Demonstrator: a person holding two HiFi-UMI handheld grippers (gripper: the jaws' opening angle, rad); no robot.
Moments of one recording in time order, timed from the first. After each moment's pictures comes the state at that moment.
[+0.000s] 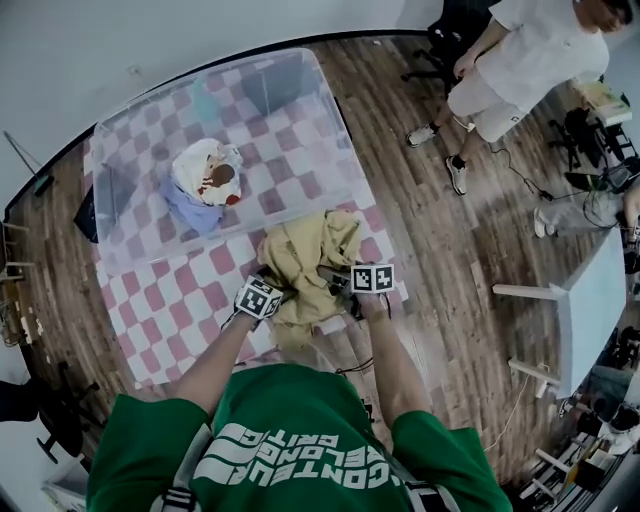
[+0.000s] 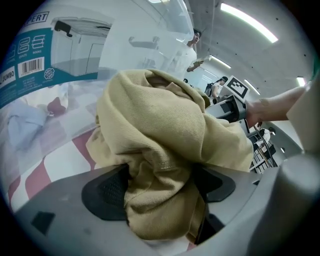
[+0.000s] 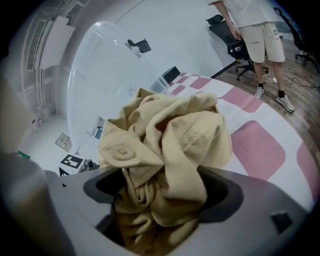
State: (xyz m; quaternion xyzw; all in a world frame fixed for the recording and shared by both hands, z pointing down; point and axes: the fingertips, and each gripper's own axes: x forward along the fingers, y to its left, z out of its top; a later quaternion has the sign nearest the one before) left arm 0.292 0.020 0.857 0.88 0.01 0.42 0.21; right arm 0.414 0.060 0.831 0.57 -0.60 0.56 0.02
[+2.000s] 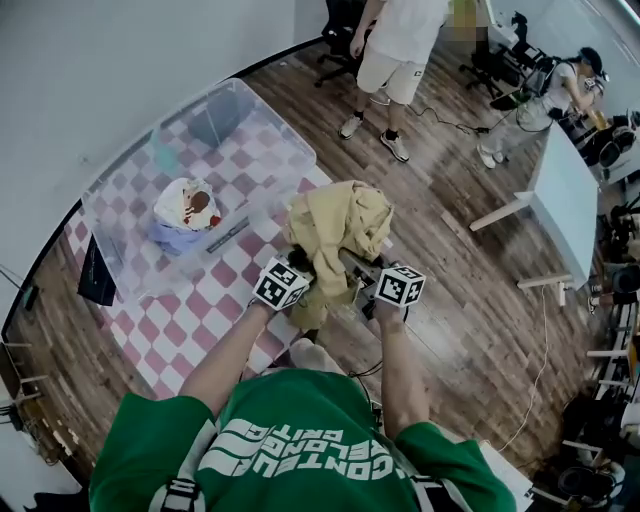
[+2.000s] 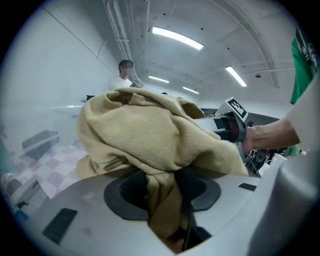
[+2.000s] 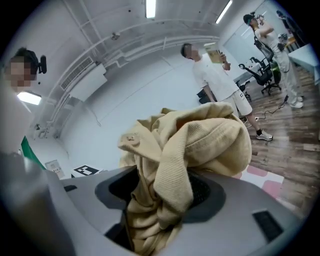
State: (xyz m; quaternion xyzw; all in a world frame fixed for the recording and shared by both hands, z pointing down) left arm 0.330 0.104 0.656 0.94 0.25 0.24 0.06; right arm 0.374 0.148 0.613 0.75 -0.55 0.31 -0.18
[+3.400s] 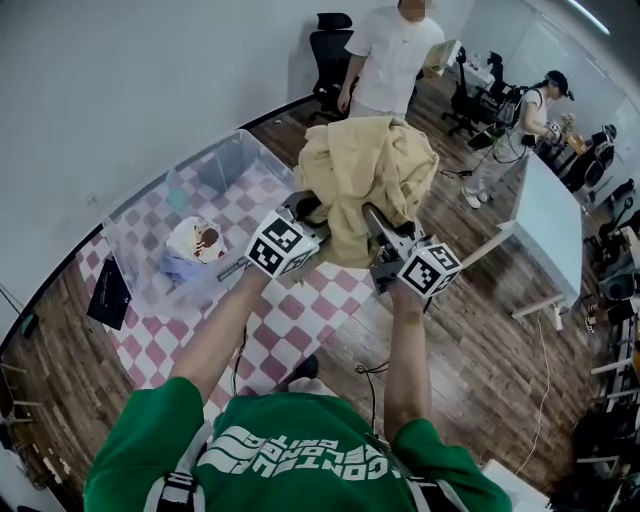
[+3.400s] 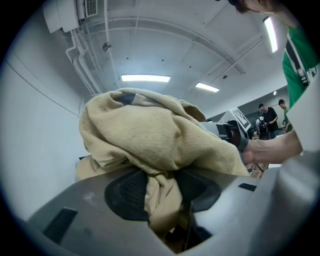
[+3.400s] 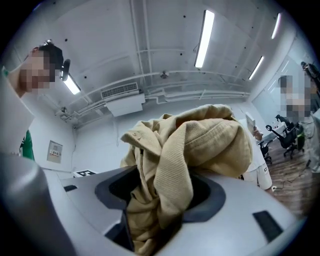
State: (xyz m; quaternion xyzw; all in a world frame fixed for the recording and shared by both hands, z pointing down) left arm 0.371 0.081 0.357 0.96 0.27 0.01 -0.09; right arm 0.385 0.139 0.310 0.80 -0.58 0.00 -0.16
